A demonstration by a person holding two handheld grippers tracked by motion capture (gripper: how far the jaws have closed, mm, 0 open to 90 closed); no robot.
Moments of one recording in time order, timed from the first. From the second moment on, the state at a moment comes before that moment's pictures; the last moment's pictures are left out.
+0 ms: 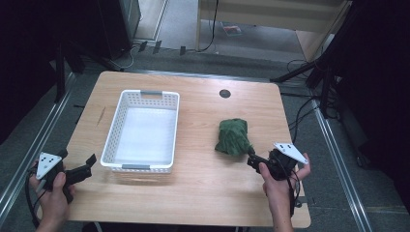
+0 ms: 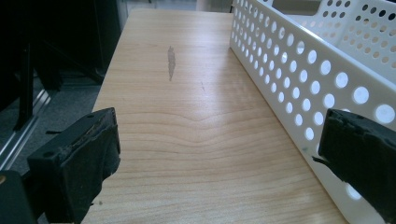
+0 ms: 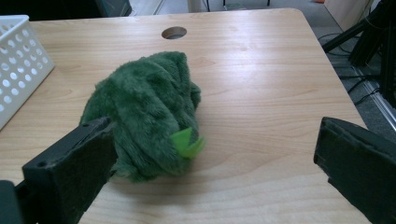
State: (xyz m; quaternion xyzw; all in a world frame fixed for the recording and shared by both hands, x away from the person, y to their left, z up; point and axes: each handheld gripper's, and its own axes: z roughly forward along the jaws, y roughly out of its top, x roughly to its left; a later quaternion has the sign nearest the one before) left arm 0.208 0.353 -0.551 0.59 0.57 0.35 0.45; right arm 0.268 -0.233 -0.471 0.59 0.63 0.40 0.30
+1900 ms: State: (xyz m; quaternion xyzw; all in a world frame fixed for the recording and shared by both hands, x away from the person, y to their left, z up) left arm 0.209 0.353 -0.551 0.59 0.57 0.35 0.45; right arm 0.381 -0.142 -0.508 0.64 0.69 0.27 0.21
